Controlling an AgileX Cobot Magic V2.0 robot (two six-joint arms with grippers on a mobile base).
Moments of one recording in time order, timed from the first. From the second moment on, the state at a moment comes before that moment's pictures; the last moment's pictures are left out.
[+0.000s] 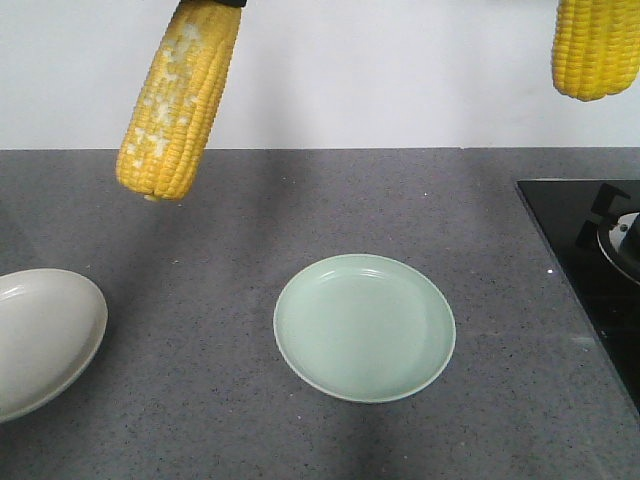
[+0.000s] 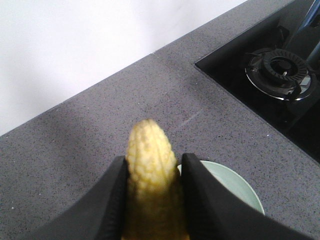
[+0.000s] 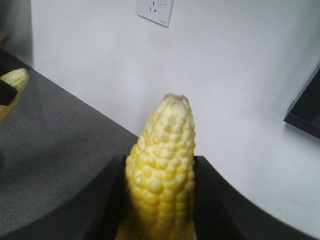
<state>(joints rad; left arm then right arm) -0.44 1.72 -2.29 -0.25 1.28 0.13 0.07 1.37 -2.02 0.48 1.14 -0.50</state>
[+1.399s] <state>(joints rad) -0.44 1.72 -2.29 -0.25 1.28 0.13 0.07 1.37 -2.02 0.48 1.14 -0.50</state>
